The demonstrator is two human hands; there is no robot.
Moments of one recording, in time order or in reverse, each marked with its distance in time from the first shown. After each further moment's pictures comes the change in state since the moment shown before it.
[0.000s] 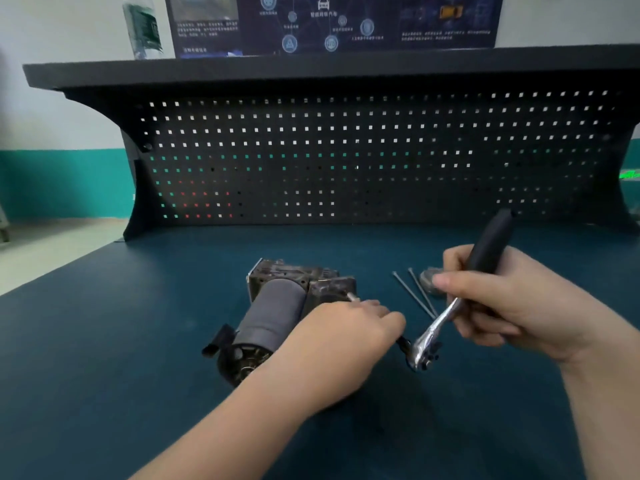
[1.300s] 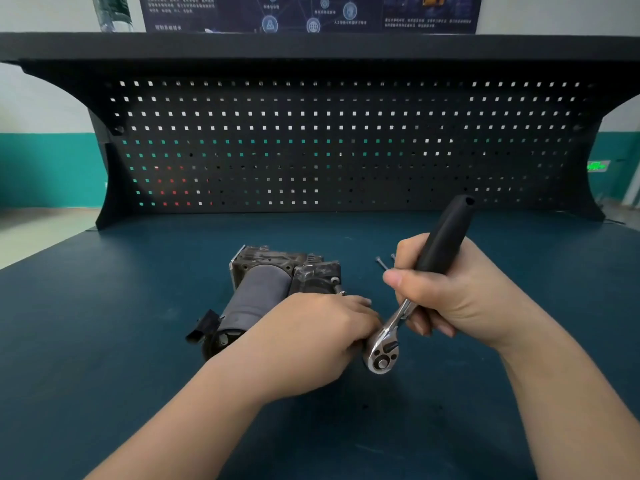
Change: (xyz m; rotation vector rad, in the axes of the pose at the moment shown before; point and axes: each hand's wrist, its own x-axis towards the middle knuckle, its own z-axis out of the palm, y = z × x) left_hand -0.016 -0.010 -0.002 -0.262 0.032 0.046; right_hand 0.004 0.002 0.035 -0.121 0.024 -0.263
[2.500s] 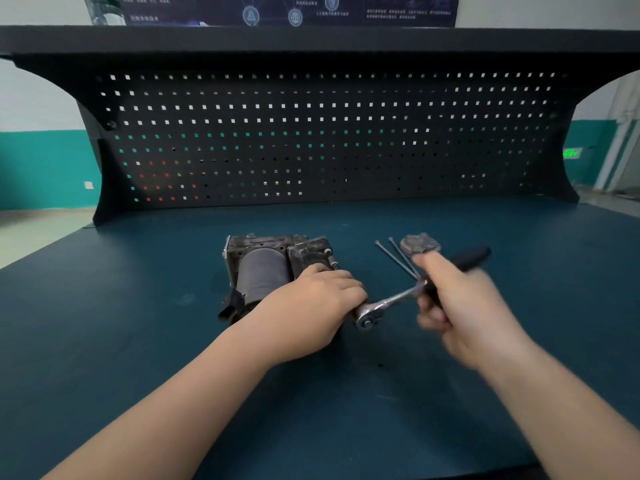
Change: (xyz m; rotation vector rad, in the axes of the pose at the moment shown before) left_hand -0.018 -0.027 0.012 0.183 0.018 0.132; right_hand -0.028 0.009 0.049 0.381 0.701 0.470
